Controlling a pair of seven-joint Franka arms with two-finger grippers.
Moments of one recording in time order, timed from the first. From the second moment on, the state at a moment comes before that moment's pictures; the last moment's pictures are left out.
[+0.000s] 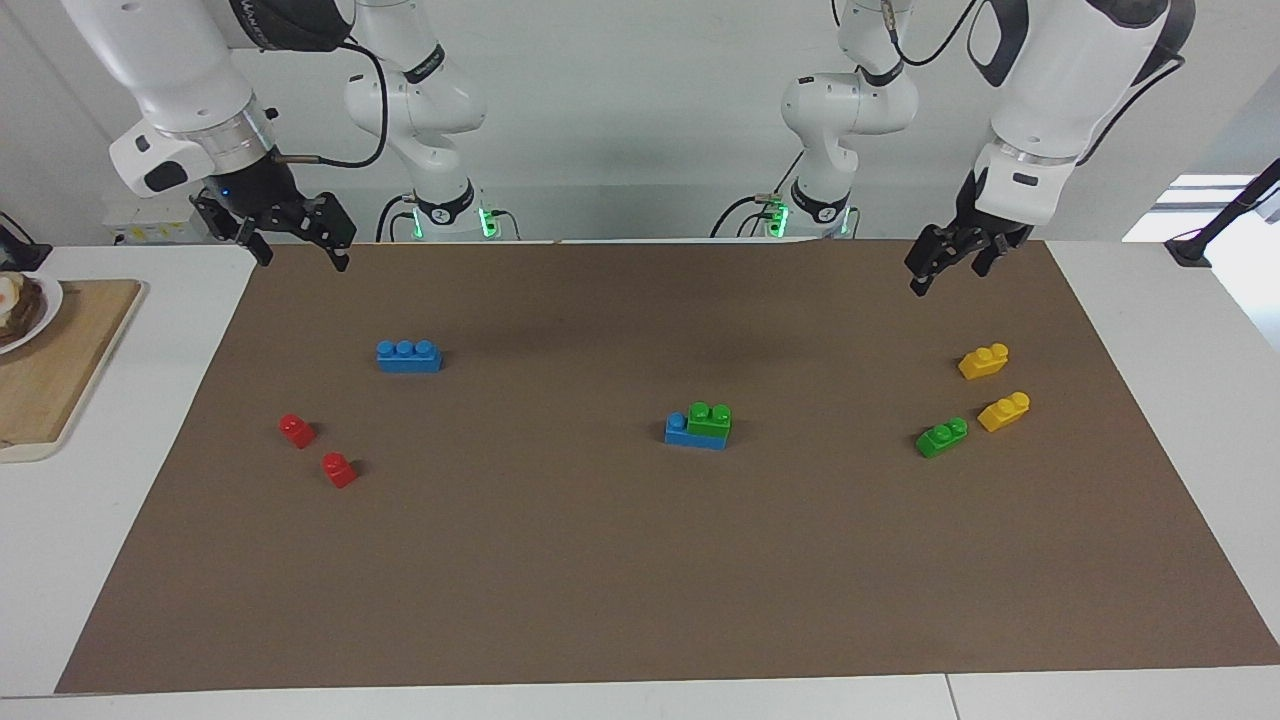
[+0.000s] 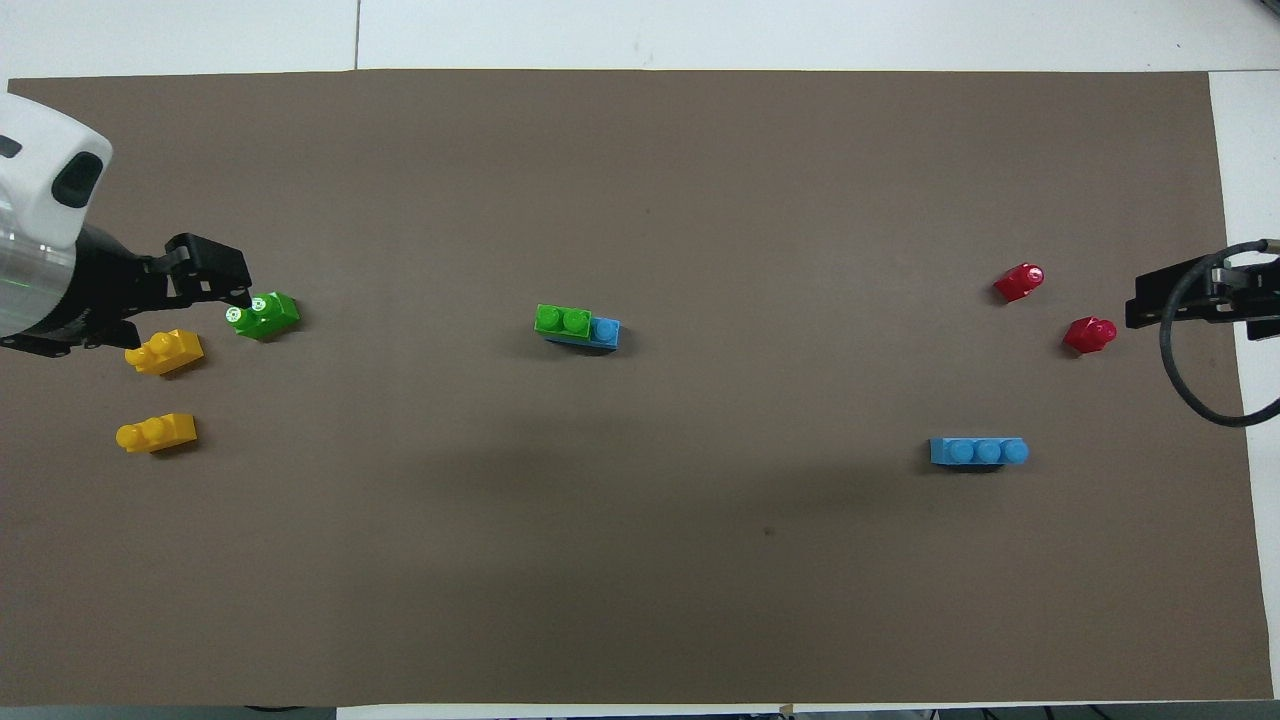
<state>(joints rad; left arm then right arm) -0.12 -0.03 -0.07 -1.67 0.01 1.66 -0.51 -0.04 -0.04 0.00 -1.61 0.01 1.55 0.11</state>
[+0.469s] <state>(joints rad) -0.13 0.01 -0.06 -1.69 -0.04 1.72 -0.87 -0.06 -0.05 0.01 -1.64 0.05 1.59 0.34</state>
